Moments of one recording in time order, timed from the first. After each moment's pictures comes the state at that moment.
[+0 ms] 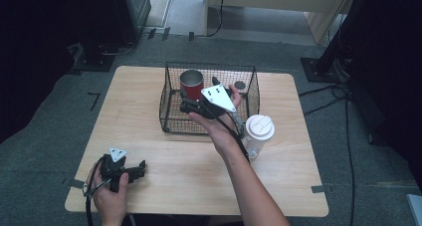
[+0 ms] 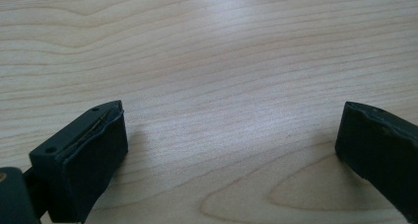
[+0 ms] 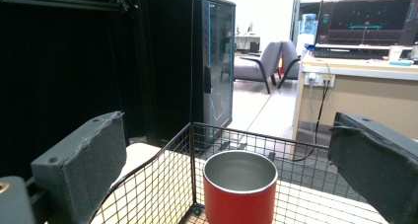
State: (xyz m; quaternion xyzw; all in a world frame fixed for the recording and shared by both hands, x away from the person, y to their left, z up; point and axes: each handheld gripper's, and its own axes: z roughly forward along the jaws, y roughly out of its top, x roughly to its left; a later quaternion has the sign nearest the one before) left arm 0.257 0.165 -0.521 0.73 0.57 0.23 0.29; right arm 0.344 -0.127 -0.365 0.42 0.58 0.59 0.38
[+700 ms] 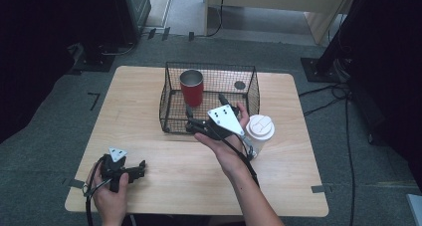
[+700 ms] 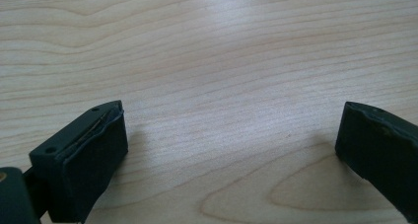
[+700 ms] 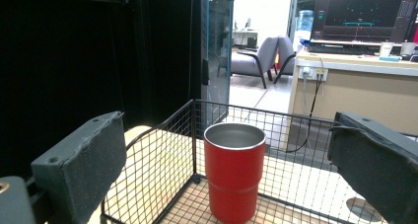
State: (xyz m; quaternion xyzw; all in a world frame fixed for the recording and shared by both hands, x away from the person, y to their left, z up) left arm 0.257 0.165 -0.521 0.73 0.57 0.23 0.29; right arm 0.291 -0.141 -0.375 0.42 0.59 0.58 0.39
